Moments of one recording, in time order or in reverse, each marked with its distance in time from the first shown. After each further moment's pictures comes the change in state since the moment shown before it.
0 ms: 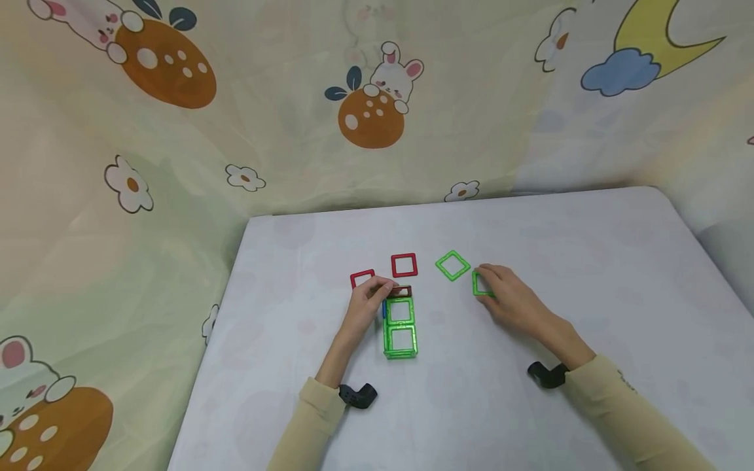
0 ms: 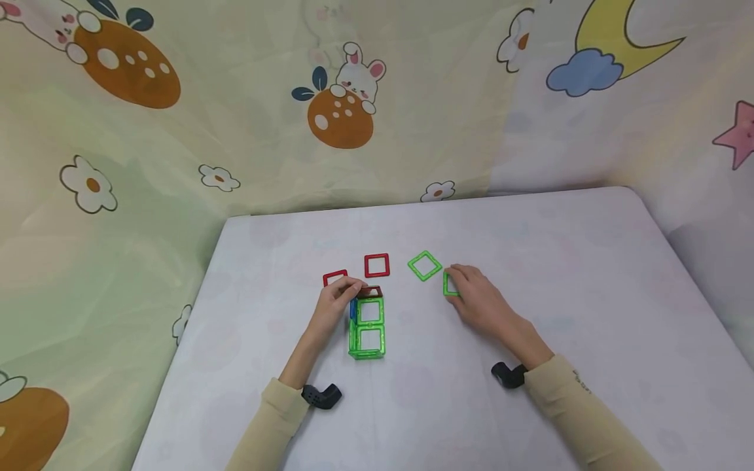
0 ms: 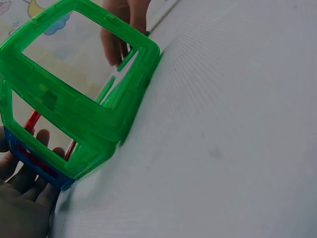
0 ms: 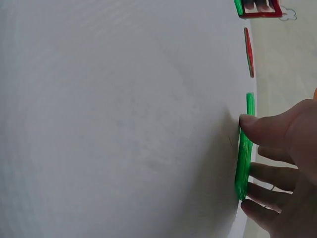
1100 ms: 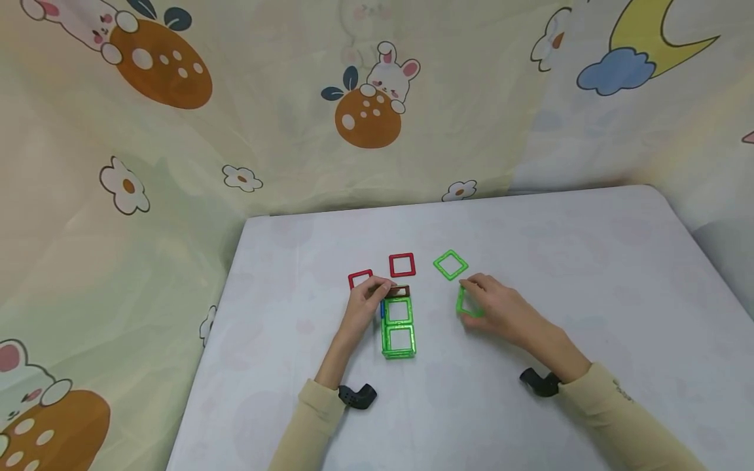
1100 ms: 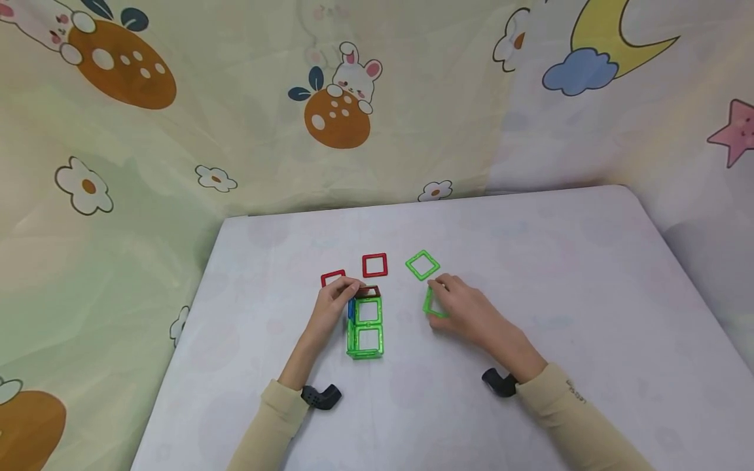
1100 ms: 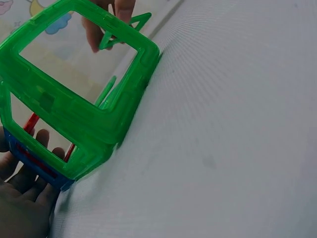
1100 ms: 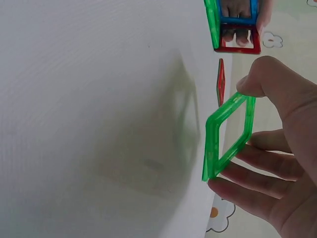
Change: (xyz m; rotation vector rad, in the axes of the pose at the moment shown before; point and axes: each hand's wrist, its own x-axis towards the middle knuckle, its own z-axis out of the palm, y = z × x) left_hand 0.000 0.000 0.004 -0.039 0.030 -0.026; right_hand -0.007 -0.032 -0.004 -0.089 0.147 -0.258
